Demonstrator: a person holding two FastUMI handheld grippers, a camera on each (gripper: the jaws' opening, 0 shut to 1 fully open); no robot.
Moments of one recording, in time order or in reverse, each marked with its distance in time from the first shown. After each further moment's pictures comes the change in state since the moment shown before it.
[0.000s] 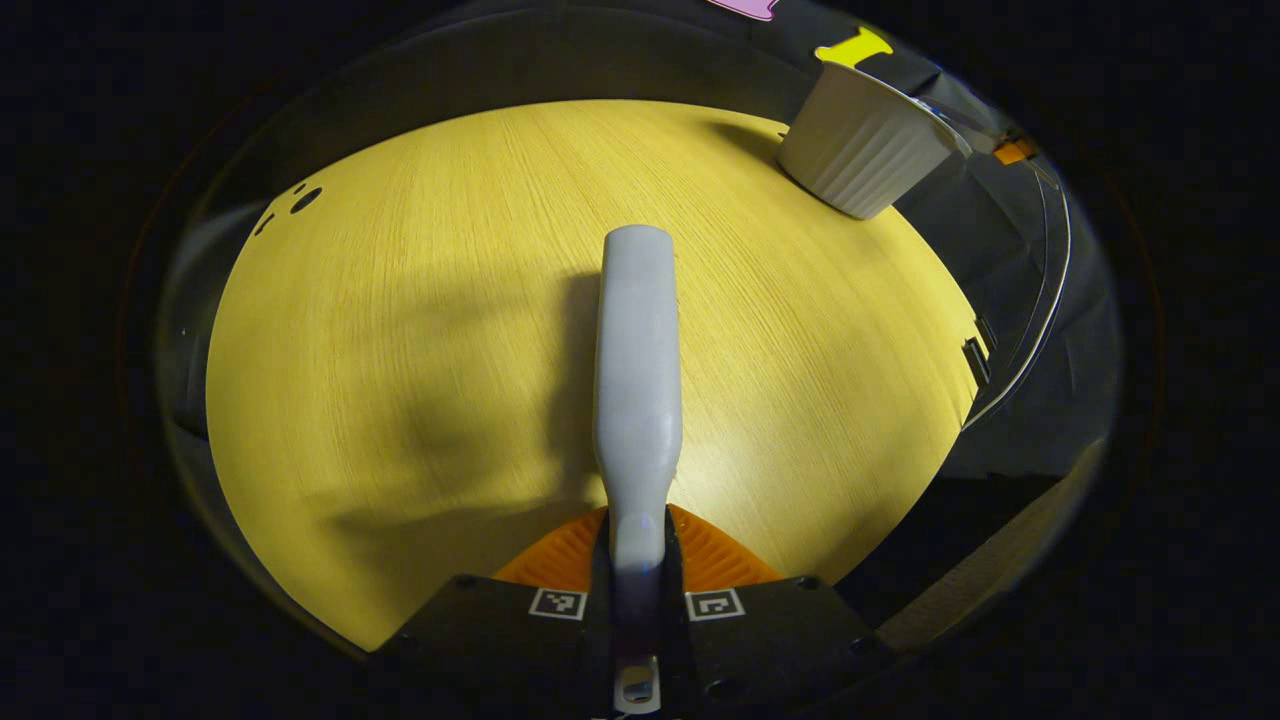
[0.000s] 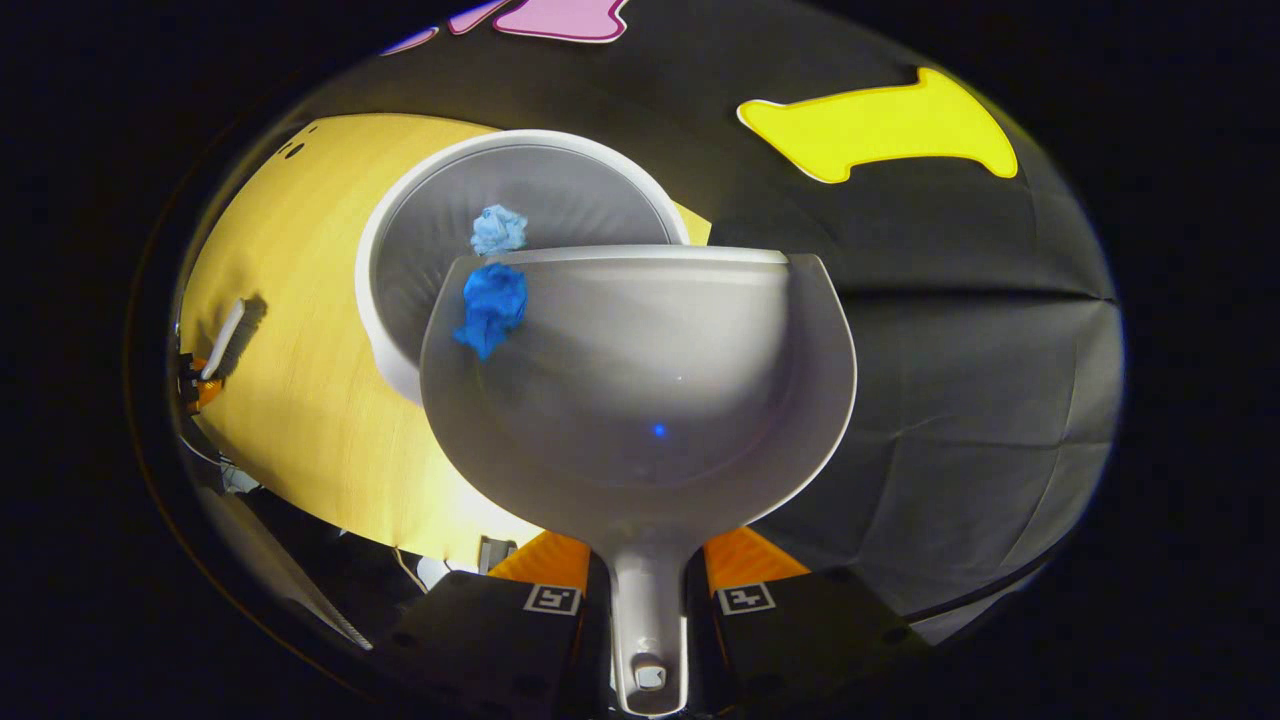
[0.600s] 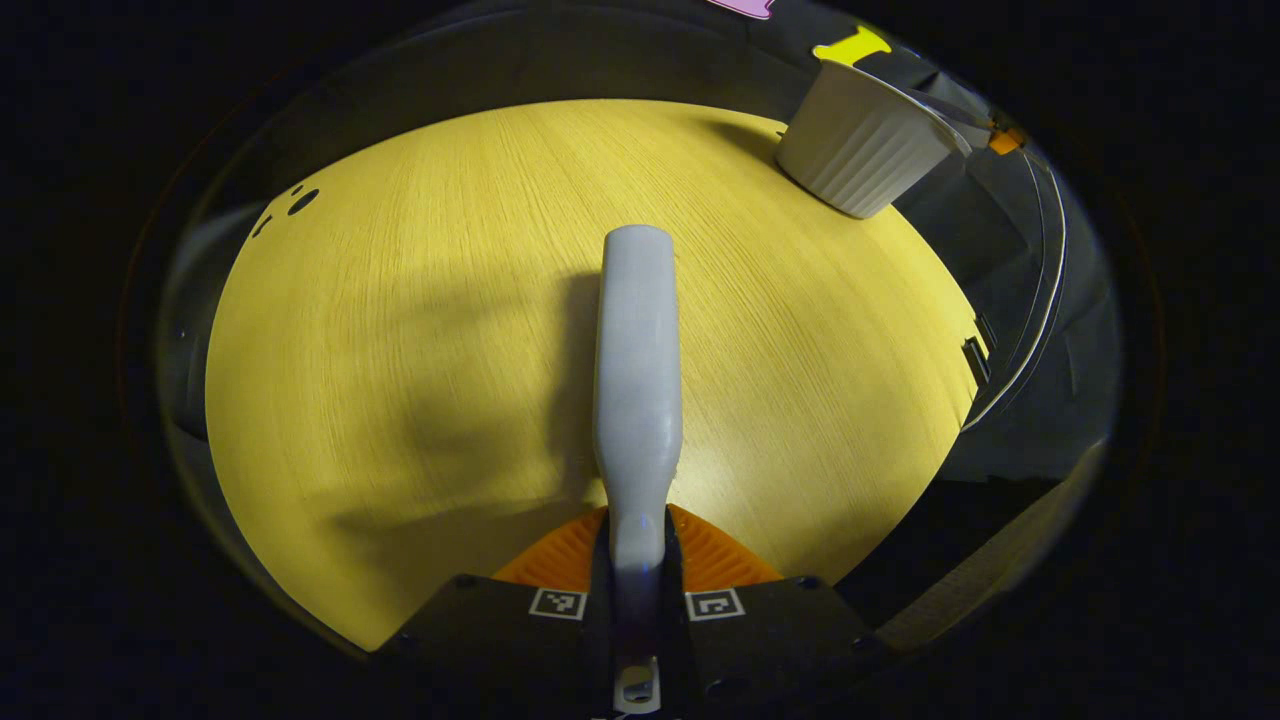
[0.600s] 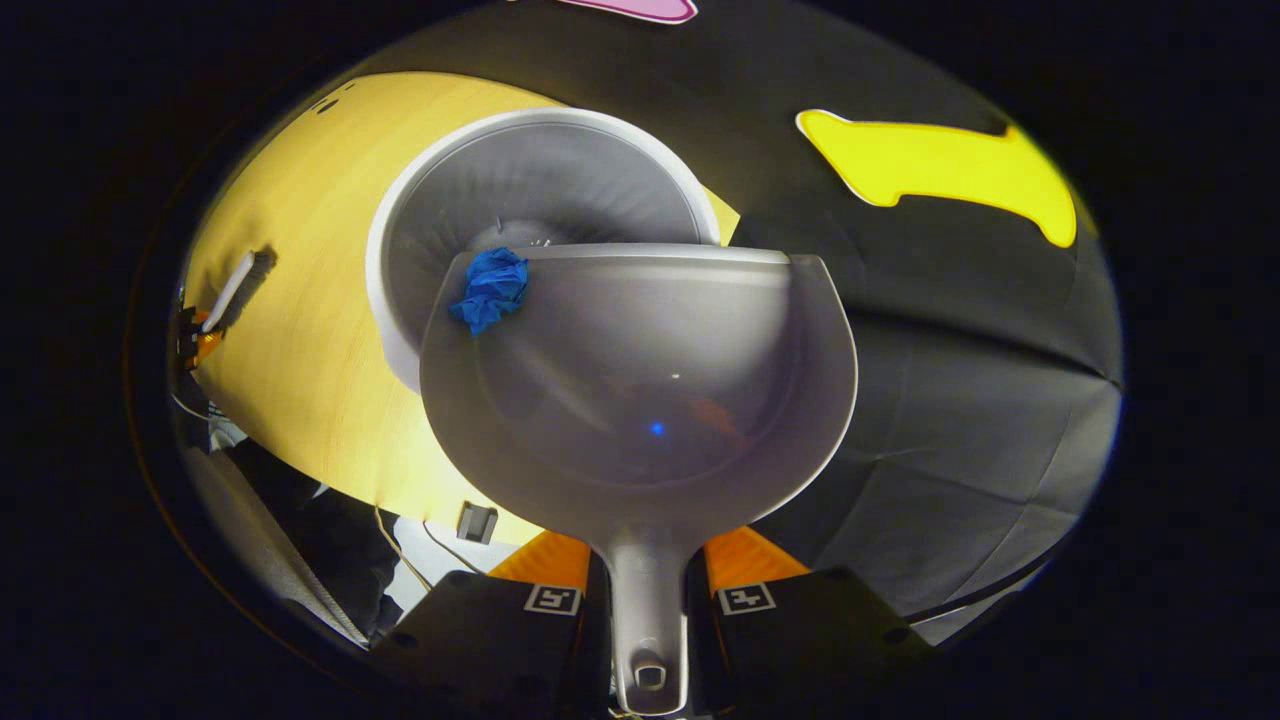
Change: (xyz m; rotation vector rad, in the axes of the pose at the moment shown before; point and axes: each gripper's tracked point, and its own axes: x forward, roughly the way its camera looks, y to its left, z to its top) left arm 0.004 -0.002 0.001 -0.002 -0.003 -0.001; right arm -0.008 -0.012 0.009 -0.162 0.114 -0.012
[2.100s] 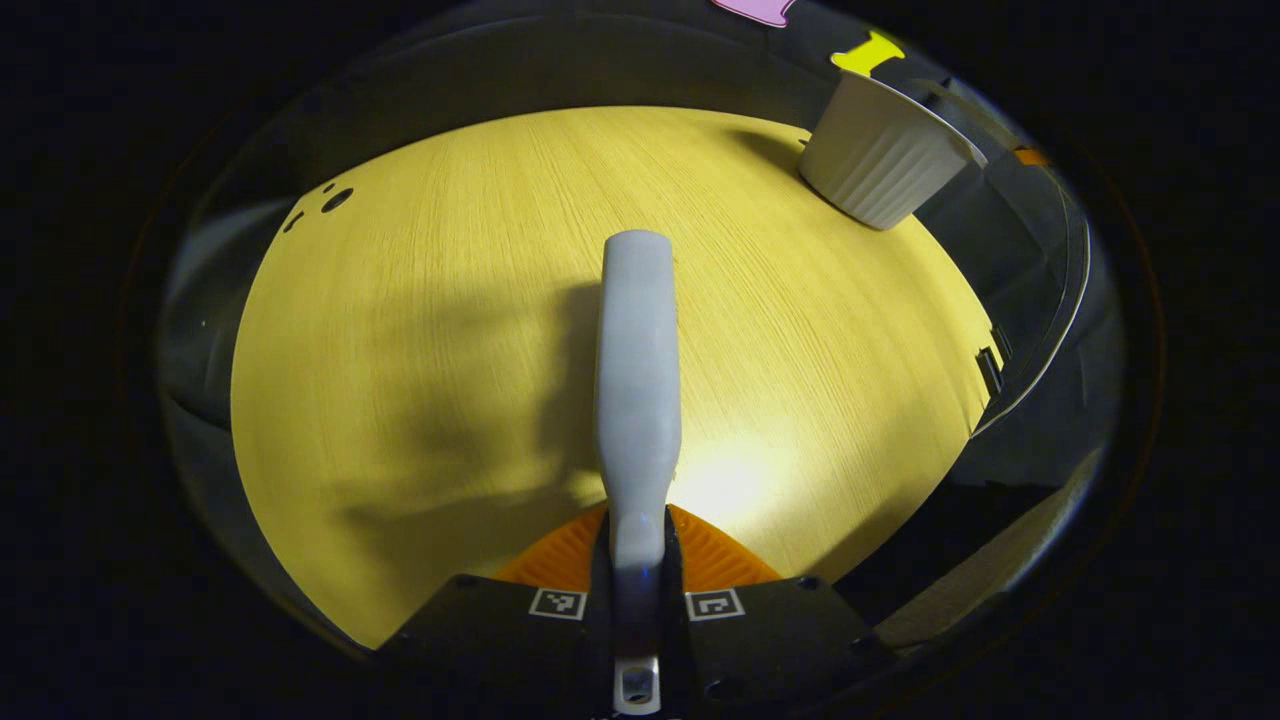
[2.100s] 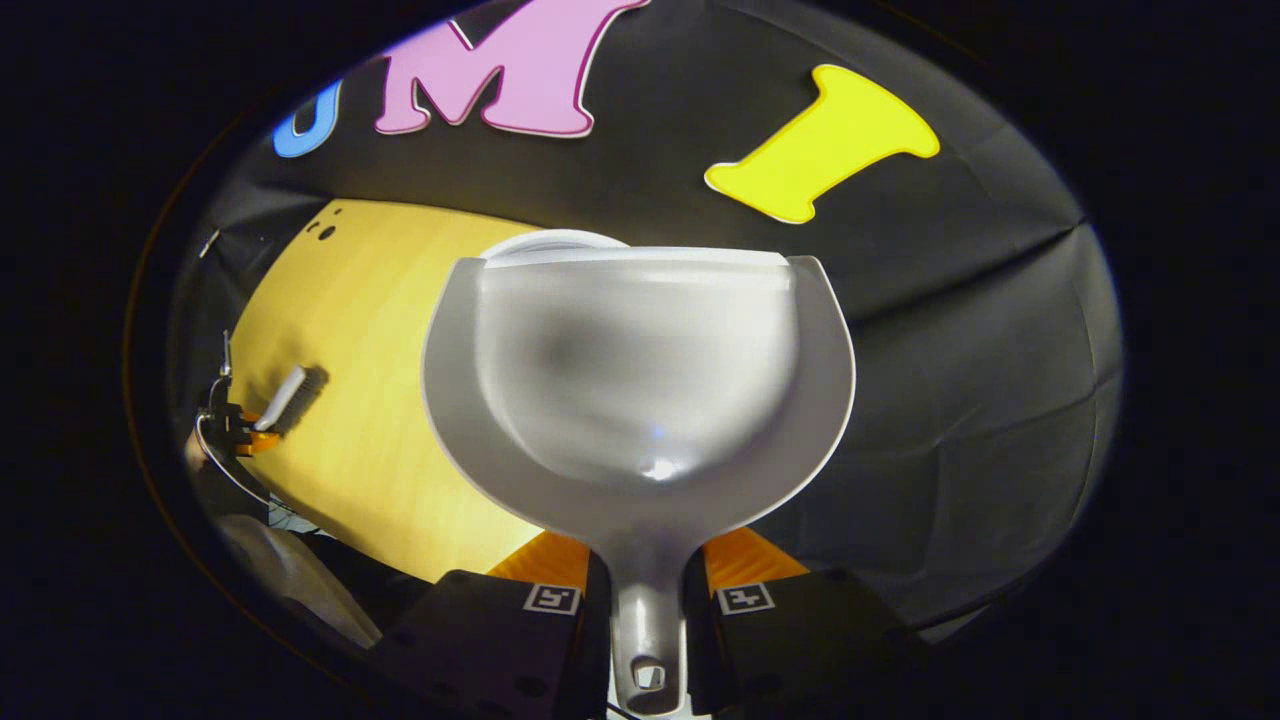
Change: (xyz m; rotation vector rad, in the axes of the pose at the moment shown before) left arm -0.021 0.017 0.004 -0.019 0.000 0.072; right arm -0.030 0.029 -0.017 0.333 -0.450 0.145
